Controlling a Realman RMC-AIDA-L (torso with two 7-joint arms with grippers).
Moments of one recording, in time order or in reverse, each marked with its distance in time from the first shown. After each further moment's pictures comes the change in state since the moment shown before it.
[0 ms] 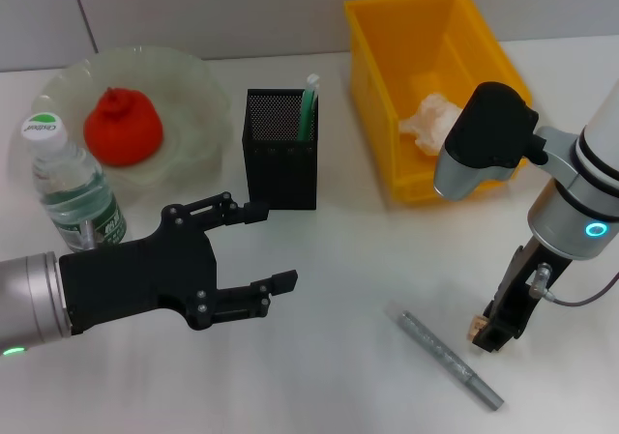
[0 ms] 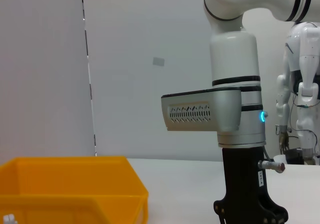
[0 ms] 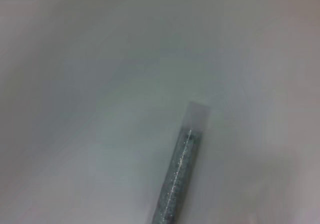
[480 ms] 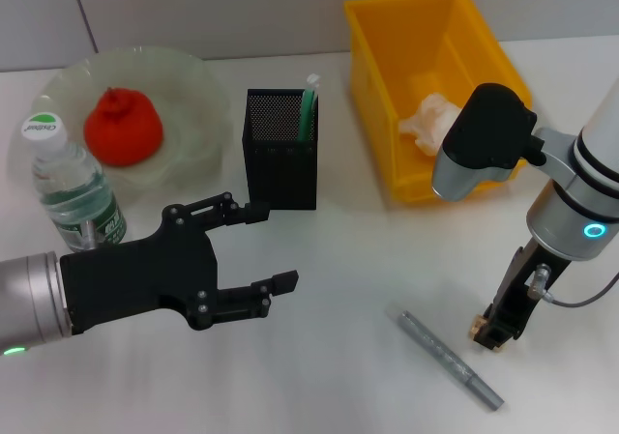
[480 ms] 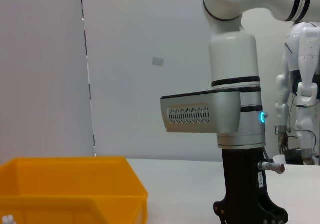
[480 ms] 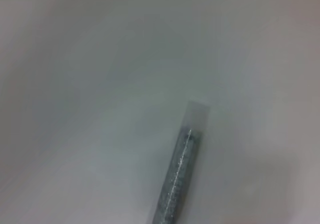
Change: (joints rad) left arm -0.001 0.000 0.001 0.000 0.000 0.000 0.000; right arm 0.001 0.000 -0.008 0.001 0.000 0.001 0.014
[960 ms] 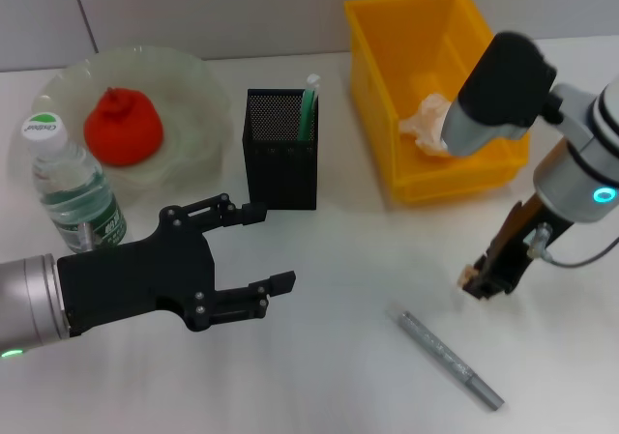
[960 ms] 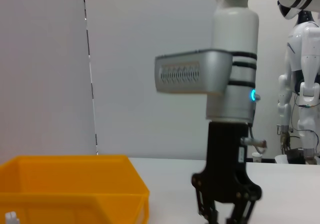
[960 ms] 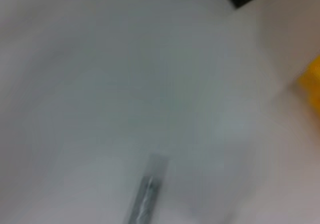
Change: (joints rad) left arm 0.006 0.000 -0.003 0.000 0.000 0.000 0.001; right arm -0.039 -0.003 0.044 -0.177 0.001 0.002 0.010
